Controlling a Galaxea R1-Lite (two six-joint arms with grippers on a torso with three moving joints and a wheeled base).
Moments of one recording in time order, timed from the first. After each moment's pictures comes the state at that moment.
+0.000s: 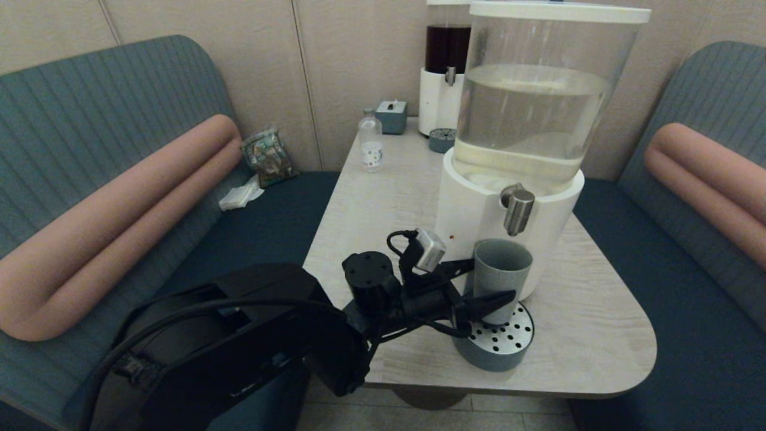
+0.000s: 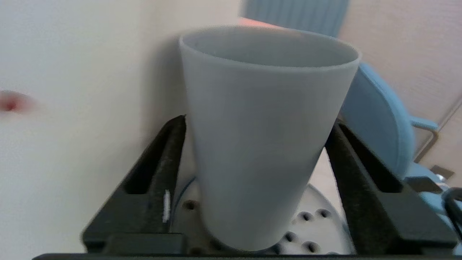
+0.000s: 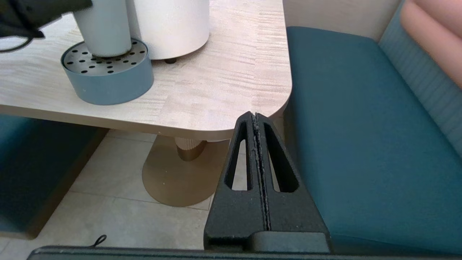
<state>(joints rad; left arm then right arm) -0.68 2.45 -1.19 -1.51 -0.61 -0.17 0.00 0.00 0.00 -0.05 0.01 -0.03</state>
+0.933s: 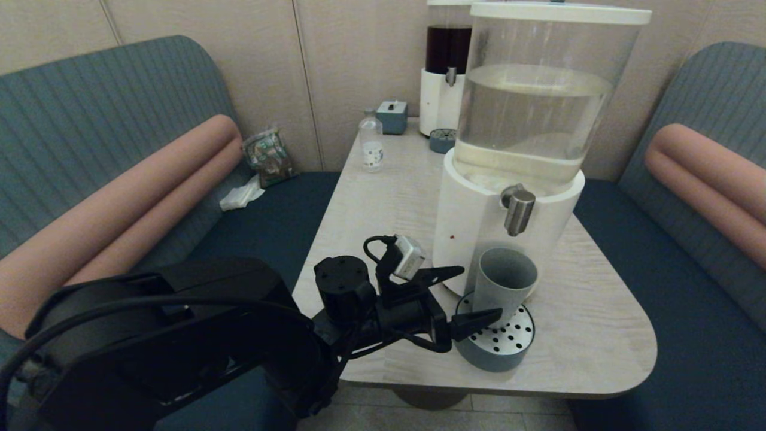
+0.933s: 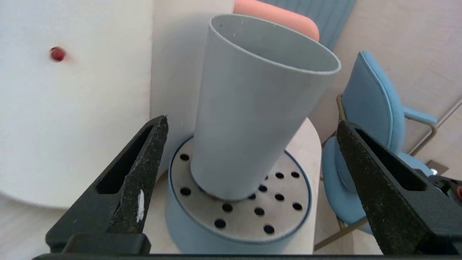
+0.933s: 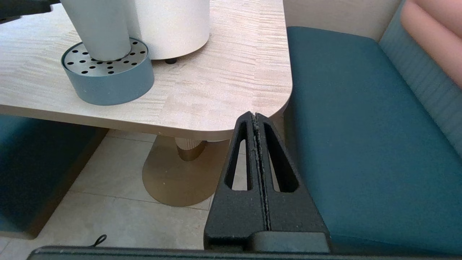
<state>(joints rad) -0.67 2.31 -0.93 -1.52 -0.58 -0.17 0.00 0.00 0.00 -0.05 0.01 -0.03</state>
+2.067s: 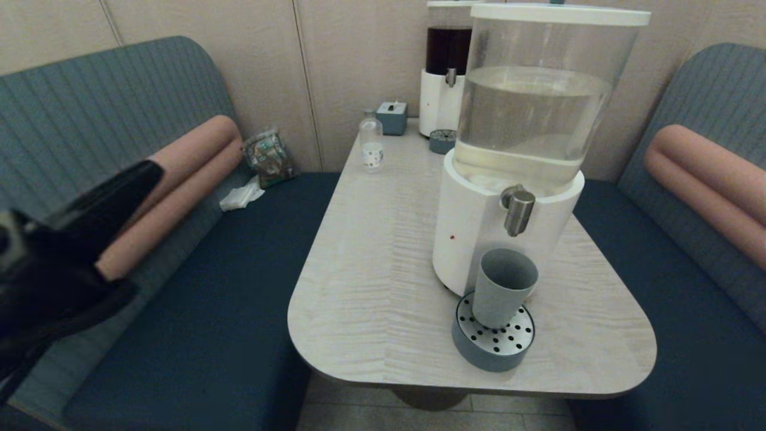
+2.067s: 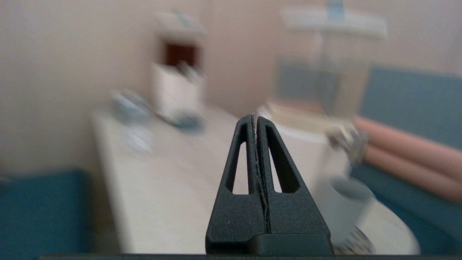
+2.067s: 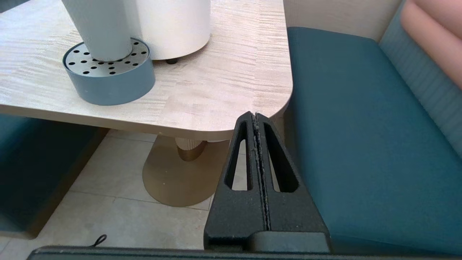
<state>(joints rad) -0.18 1.17 -0.22 -1.50 -0.32 -0.22 0.00 0.00 0.00 -0.05 0.01 -0.03</state>
